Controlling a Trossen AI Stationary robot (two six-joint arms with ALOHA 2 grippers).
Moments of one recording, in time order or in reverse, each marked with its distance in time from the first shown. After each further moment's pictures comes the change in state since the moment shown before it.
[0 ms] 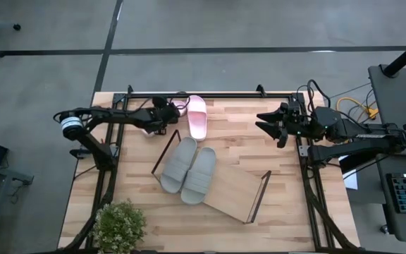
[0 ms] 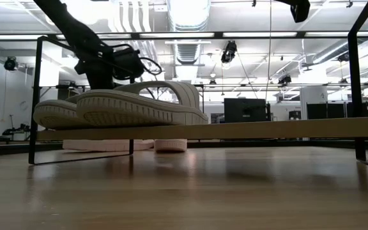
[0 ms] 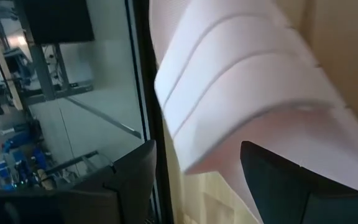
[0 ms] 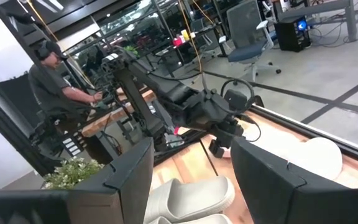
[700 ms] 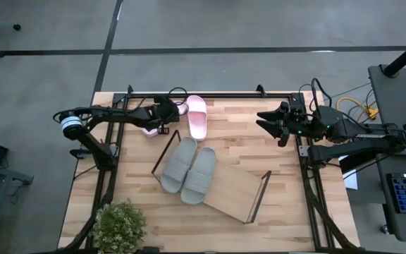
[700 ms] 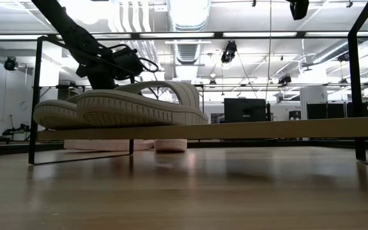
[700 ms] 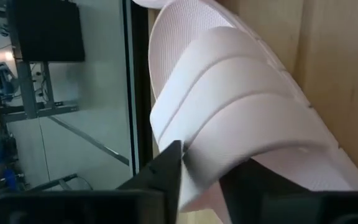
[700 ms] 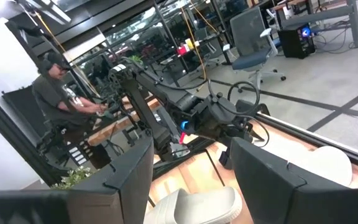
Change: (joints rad) left arm 0.040 0.001 -0.023 0.132 0.134 0.027; right arm 0.000 0.000 0.000 0.044 0.000 0.005
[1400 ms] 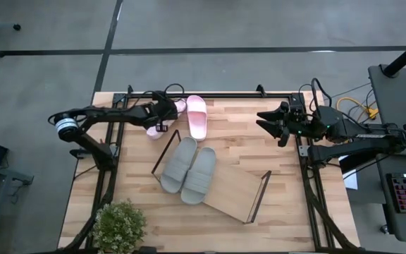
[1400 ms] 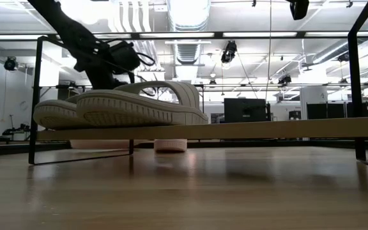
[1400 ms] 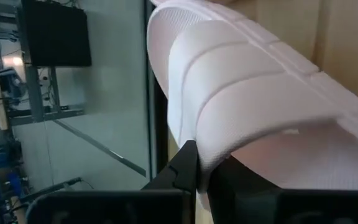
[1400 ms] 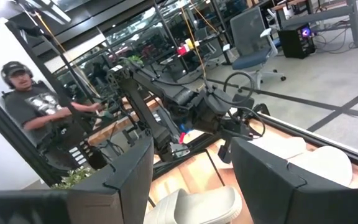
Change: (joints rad) left arm 0.020 -0.058 0.002 -0.015 0.013 0.042; right arm 0.000 0.000 0.000 0.000 0.000 0.000
